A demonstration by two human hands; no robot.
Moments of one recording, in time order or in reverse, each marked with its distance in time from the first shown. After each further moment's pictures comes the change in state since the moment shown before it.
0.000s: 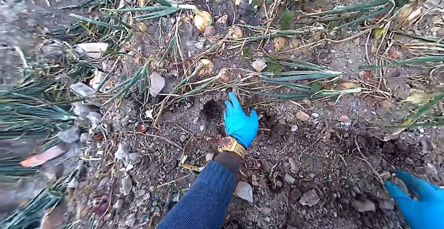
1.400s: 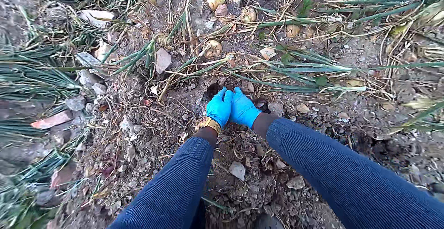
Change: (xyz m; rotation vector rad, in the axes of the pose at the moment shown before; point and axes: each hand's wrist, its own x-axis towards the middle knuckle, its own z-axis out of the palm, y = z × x) left_hand 0.029 -0.065 -0.040 -0.029 -0.098 -0.262; right_hand 0.041 -0.405 0.172 -0.253 -0.124 -1.289
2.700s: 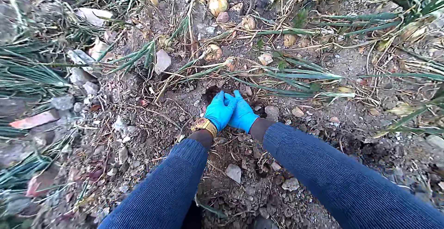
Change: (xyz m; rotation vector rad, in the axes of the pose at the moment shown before) left_hand -0.005 -0.003 -0.006 0.079 -0.100 0.116; right_hand -0.019 -0.021 -0.043 -0.020 -0.177 -0.007
